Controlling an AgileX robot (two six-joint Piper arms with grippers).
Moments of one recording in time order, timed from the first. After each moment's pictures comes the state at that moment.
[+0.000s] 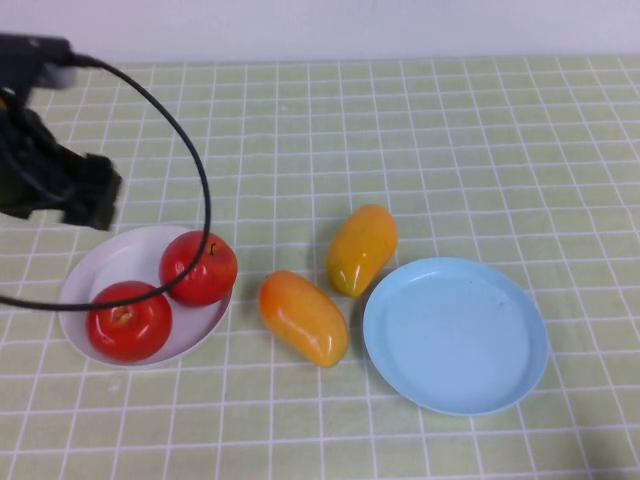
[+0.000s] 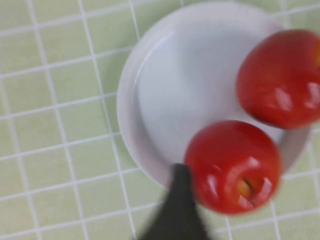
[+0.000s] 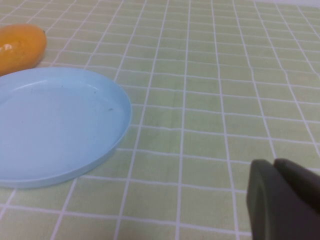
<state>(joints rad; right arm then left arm) 0.12 -0.01 0.03 0.07 0.35 -0.10 -0.22 1.47 -1.36 0.01 1.10 0.04</state>
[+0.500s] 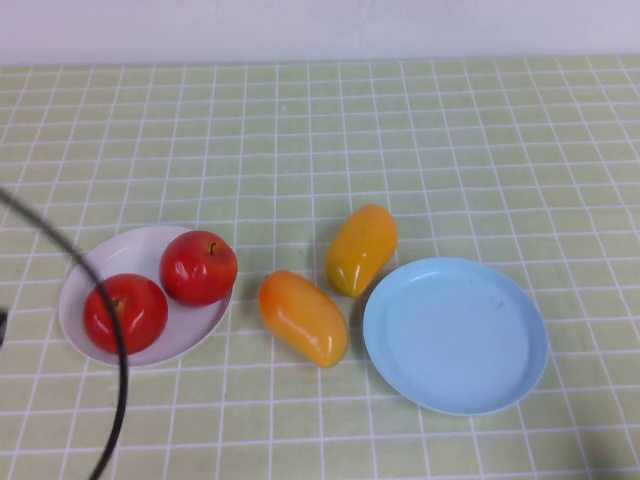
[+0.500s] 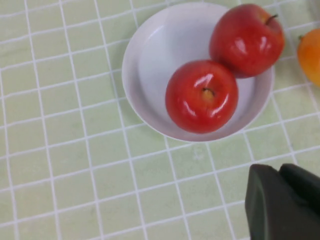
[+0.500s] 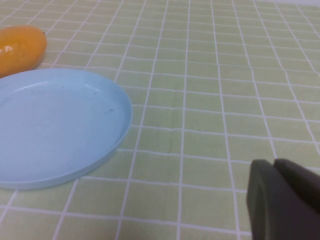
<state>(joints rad) 0.12 -0.01 0.03 0.07 0.35 -0.09 -0.22 0.88 -1.01 0.00 1.07 0.07</state>
